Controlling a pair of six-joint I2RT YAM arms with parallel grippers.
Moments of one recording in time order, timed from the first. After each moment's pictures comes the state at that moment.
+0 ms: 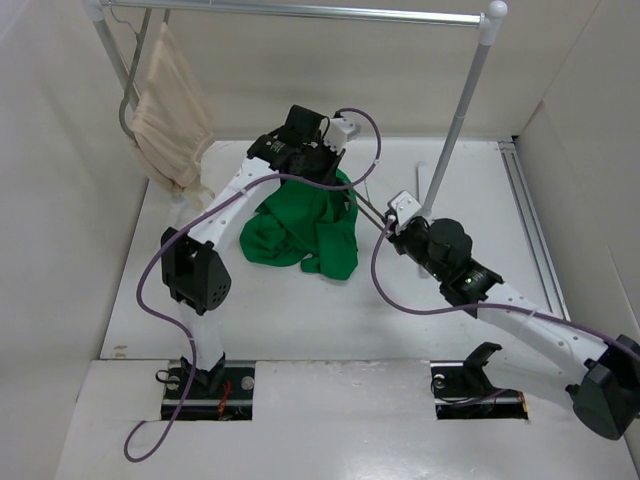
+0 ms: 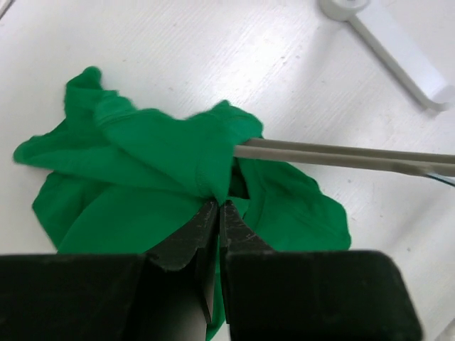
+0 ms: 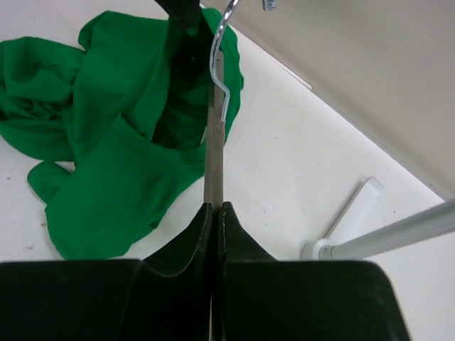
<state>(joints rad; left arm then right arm) -0.55 1.90 1.92 -0.78 0.24 0.20 0.67 0.99 0.66 0.19 0.12 -0.31</state>
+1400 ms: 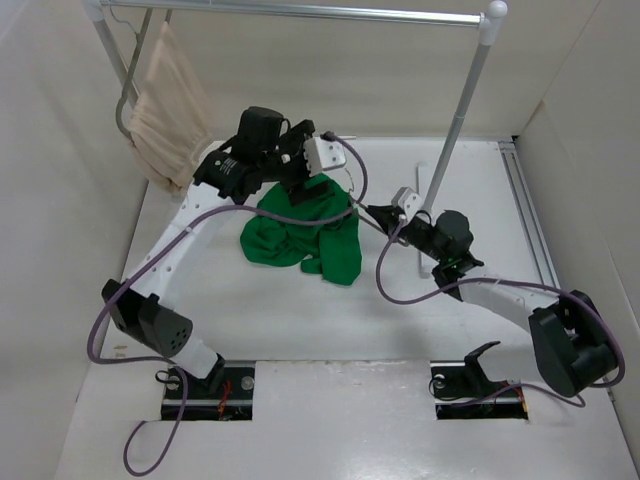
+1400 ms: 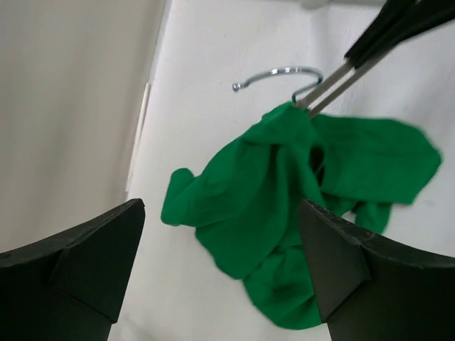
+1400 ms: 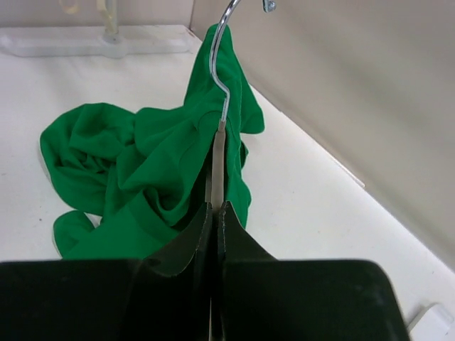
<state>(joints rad) -0.52 1.57 1.78 -0.80 0.41 0.75 0.46 1.31 0.57 0.82 -0.43 -0.25</state>
